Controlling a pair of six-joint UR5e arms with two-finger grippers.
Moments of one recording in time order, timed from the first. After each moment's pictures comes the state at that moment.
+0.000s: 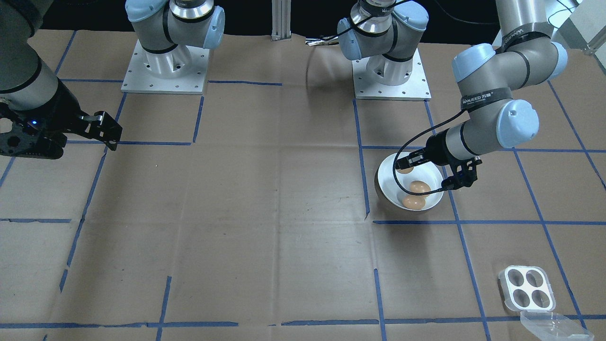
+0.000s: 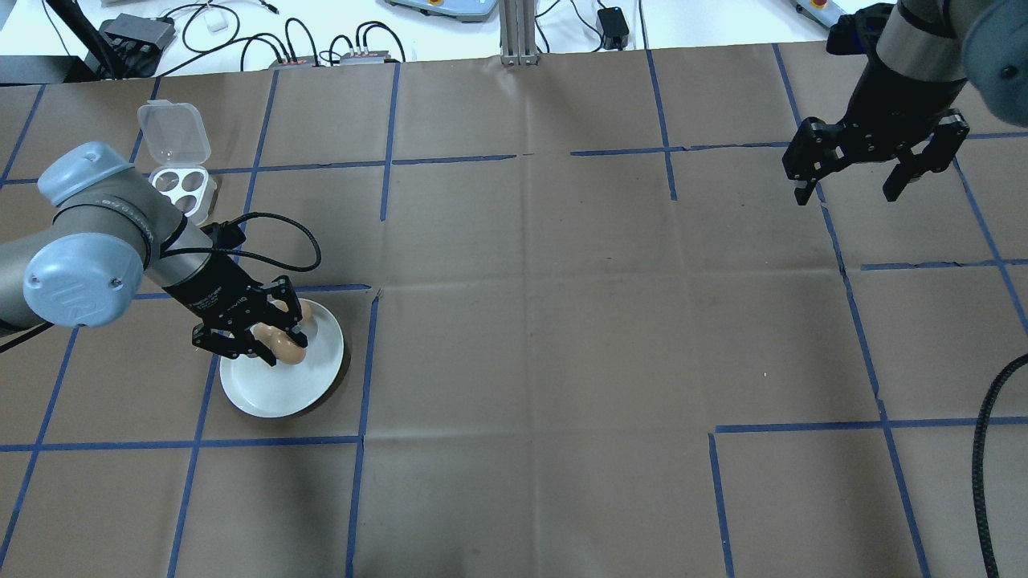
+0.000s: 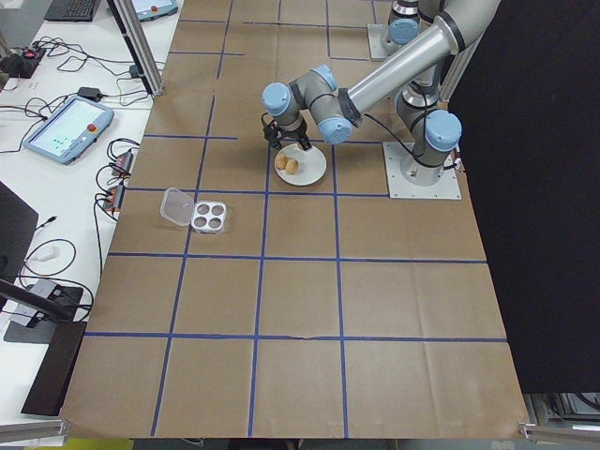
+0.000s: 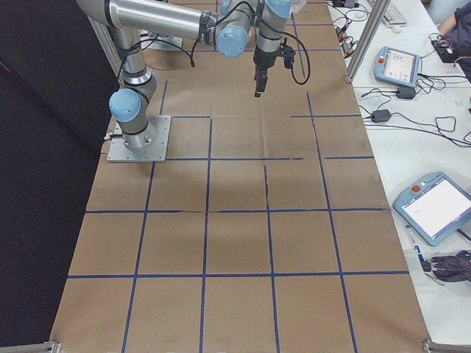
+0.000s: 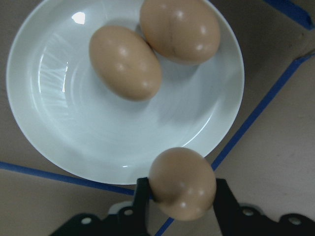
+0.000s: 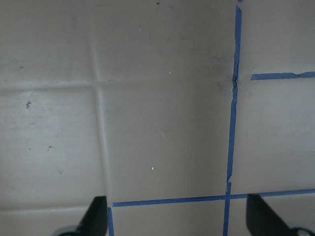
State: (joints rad) left arm -1.23 -1.73 -2.01 -1.35 1.38 -0.06; right arm 1.39 -1.48 1.60 -1.57 -1.64 -0.14
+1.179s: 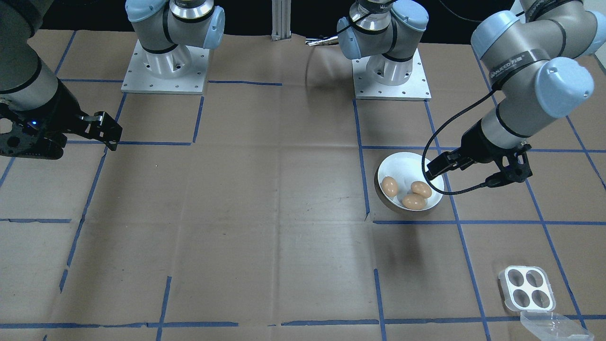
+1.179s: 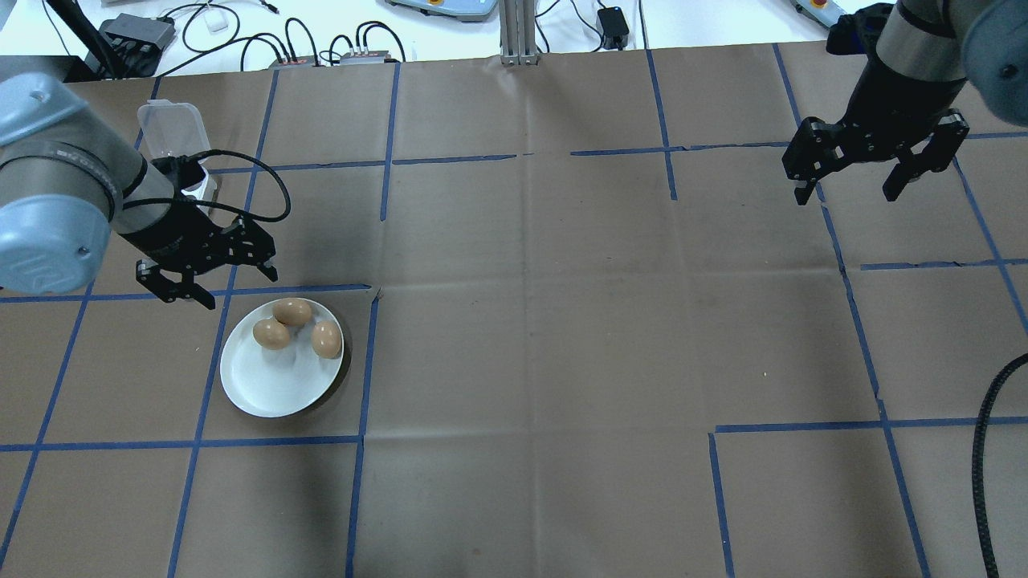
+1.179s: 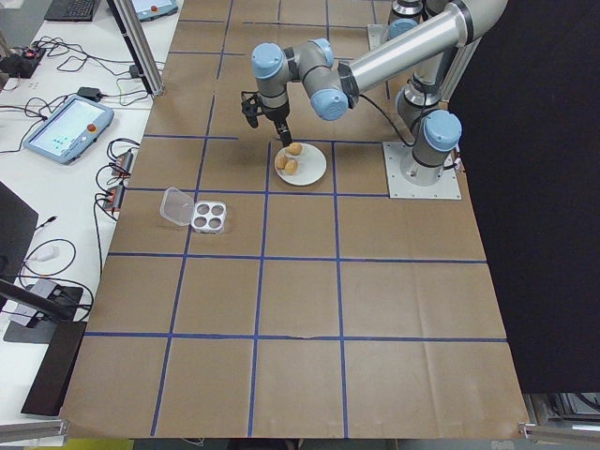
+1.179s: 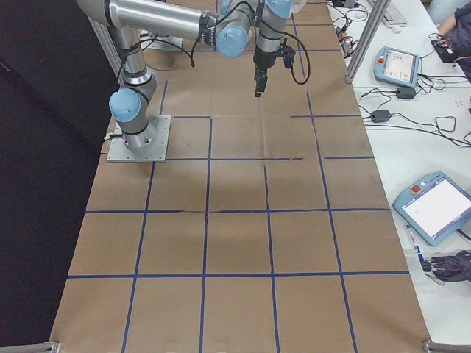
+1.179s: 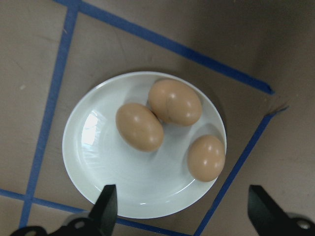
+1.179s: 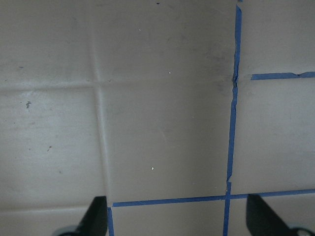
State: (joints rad) left arm -1.26 -1.67 -1.78 -1.37 1.49 0.00; right arm 1.39 -1.48 1.60 -1.57 -1.64 -0.14
